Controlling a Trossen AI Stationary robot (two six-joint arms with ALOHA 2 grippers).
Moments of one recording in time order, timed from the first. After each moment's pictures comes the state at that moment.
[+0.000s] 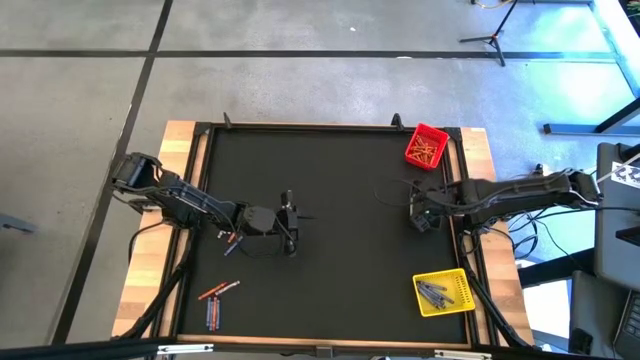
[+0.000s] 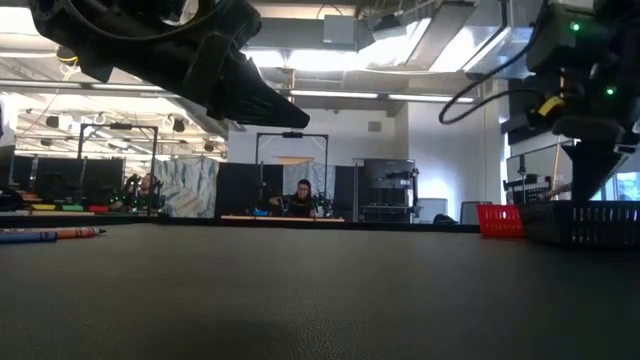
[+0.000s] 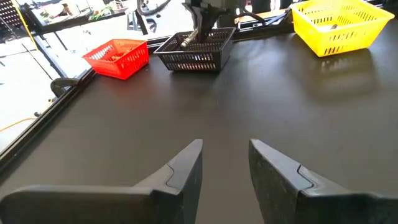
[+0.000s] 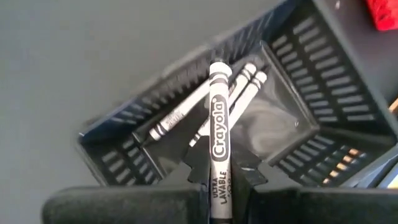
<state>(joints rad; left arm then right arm) -0.21 1.55 0.59 0.61 -0.40 0.06 0.03 0.91 0.53 -1.00 0.25 0.83</state>
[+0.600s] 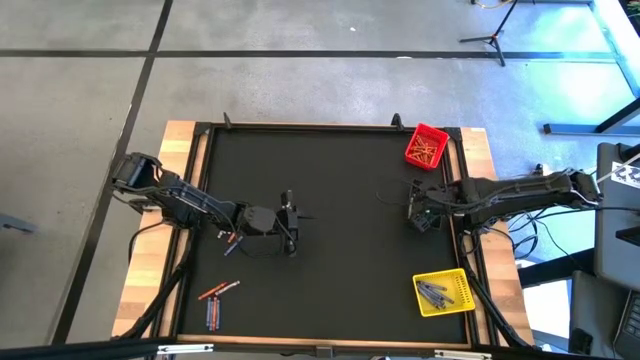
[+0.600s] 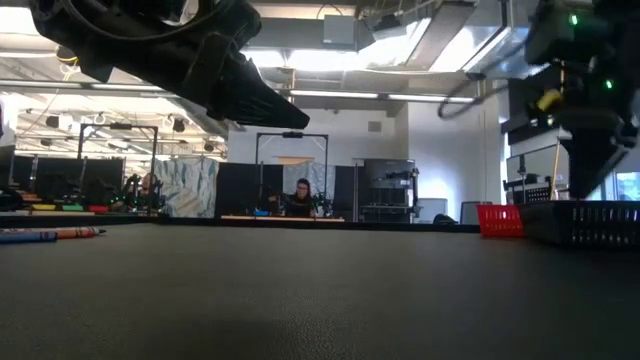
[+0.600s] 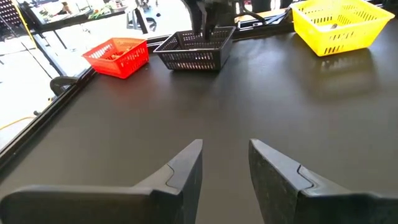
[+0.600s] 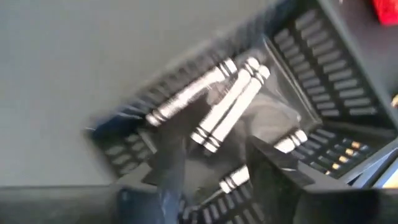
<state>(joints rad) -0.21 1.55 0.59 0.61 -0.40 0.05 0.03 0.91 0.57 -1.03 0.23 0.84</state>
